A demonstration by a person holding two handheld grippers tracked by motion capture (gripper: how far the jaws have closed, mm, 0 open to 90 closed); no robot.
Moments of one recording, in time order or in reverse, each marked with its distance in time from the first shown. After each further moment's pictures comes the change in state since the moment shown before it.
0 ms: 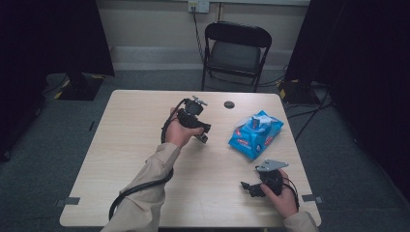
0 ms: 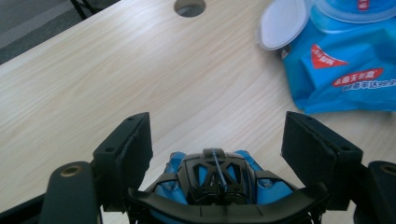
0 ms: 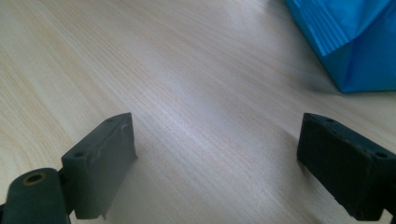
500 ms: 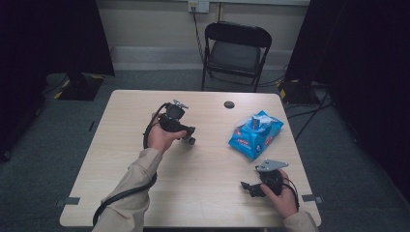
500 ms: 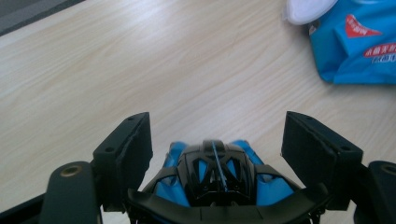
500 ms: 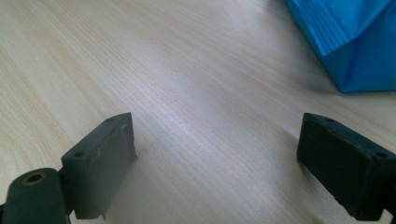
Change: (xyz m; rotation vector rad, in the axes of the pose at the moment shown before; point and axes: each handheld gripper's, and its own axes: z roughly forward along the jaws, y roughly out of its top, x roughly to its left) left arm 0.032 -0.040 -0.018 0.002 -0.002 -0.054; right arm 0.000 0.000 0.000 0.002 0.001 0.000
